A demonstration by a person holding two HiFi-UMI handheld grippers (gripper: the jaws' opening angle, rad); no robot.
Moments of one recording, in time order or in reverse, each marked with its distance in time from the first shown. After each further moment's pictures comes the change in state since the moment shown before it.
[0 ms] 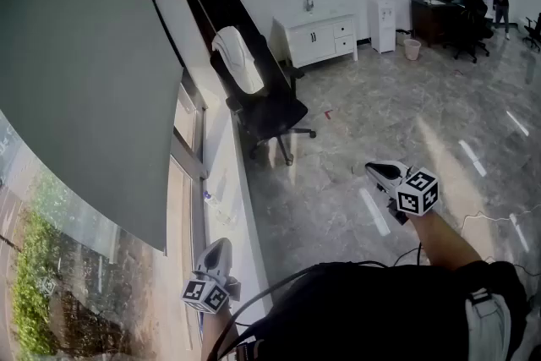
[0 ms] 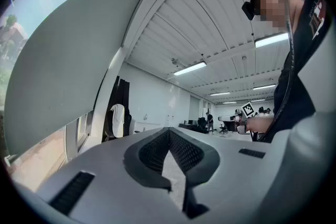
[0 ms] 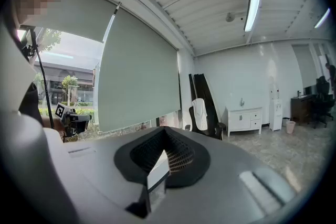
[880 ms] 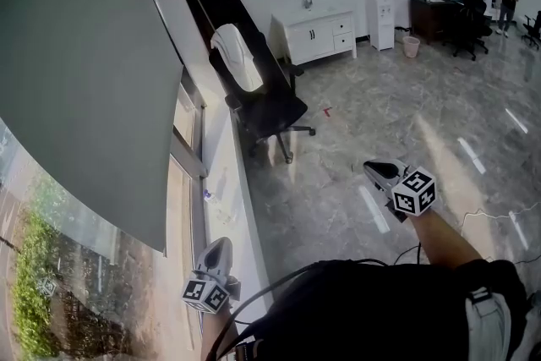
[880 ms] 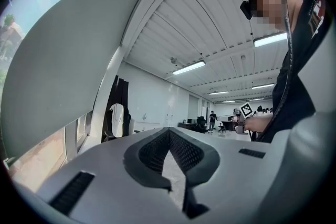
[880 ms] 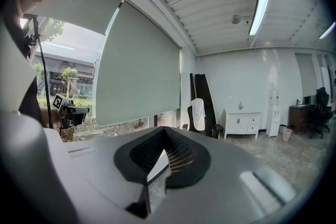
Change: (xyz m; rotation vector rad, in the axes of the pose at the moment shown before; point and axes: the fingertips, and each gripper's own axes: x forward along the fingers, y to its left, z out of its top) left arm 0.005 0.004 0.003 0.006 0.008 -0.011; right arm 0.014 -0.001 -0.001 -0.069 0.026 -0.019
